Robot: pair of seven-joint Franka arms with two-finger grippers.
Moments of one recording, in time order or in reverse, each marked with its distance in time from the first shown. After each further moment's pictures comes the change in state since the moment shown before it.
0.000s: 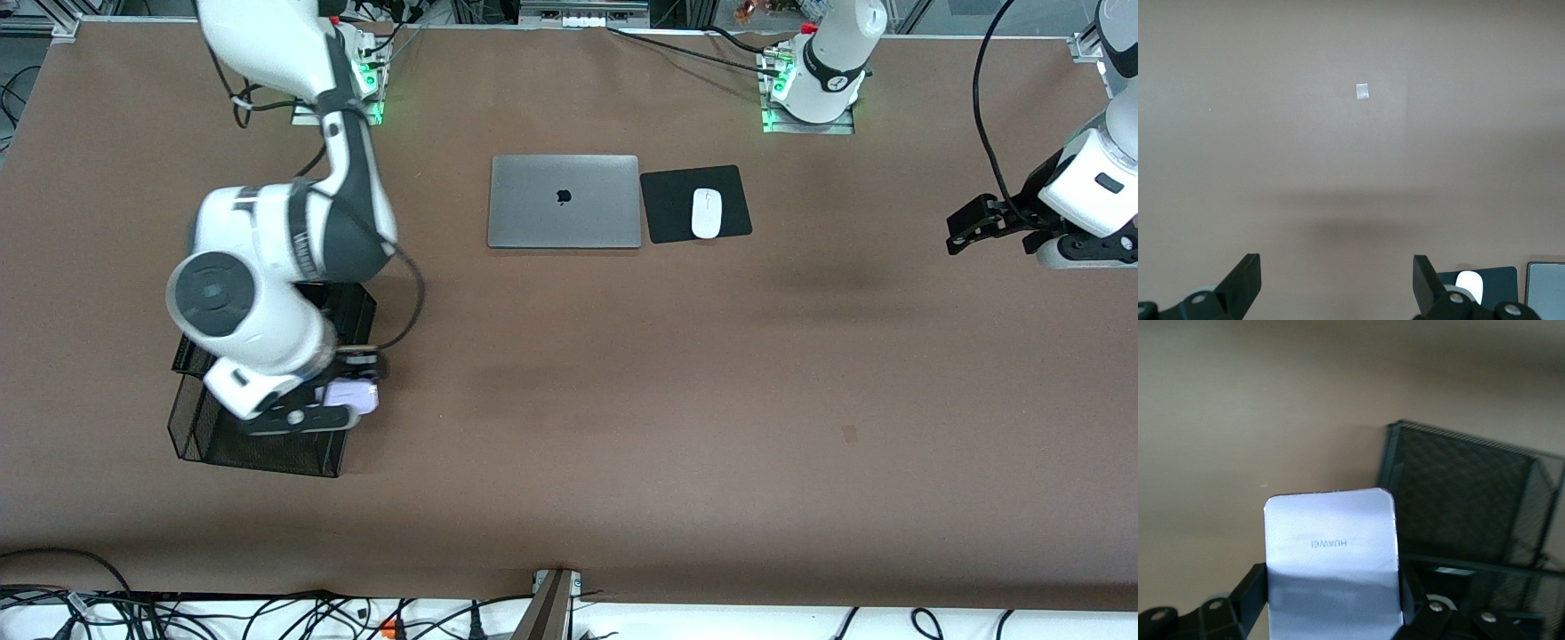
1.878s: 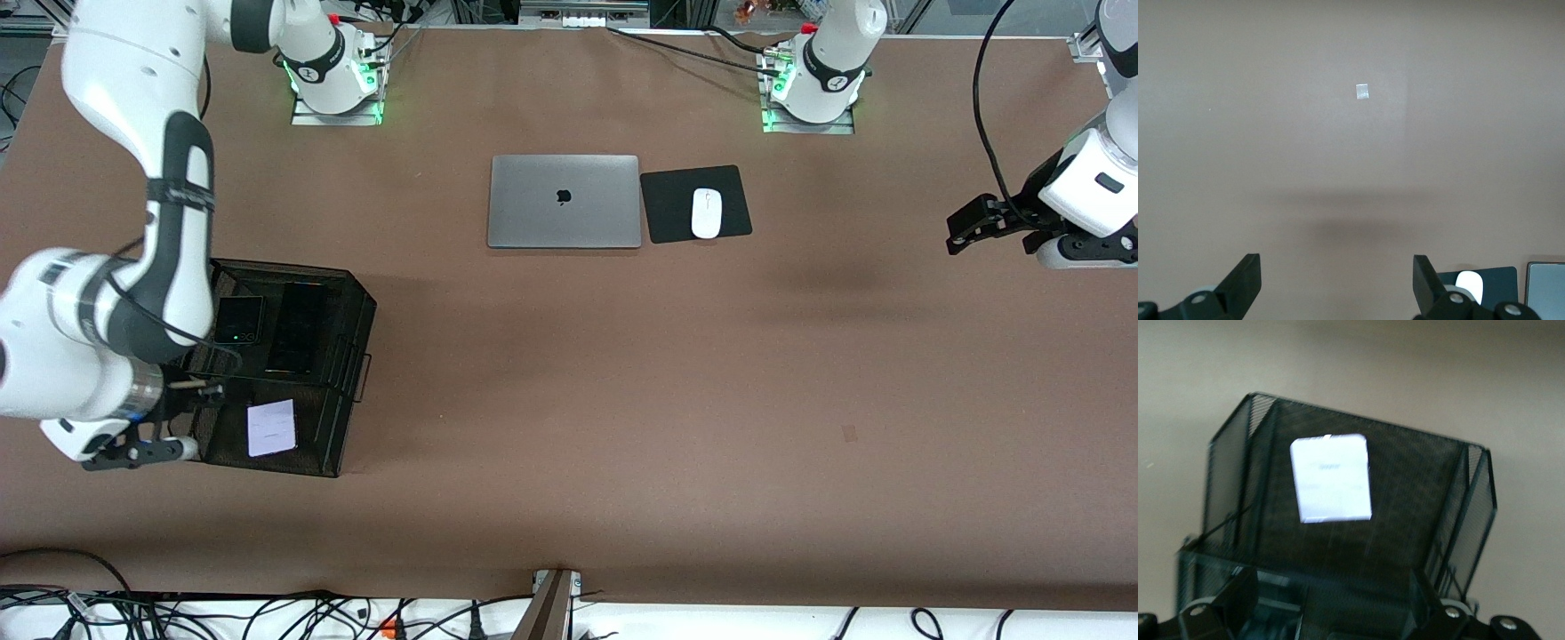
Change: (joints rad) left arm 0.000 0.000 0.000 0.000 0.000 0.000 0.000; right arm -0.327 -0.044 0.144 -0.059 0.020 -0.035 -0.258
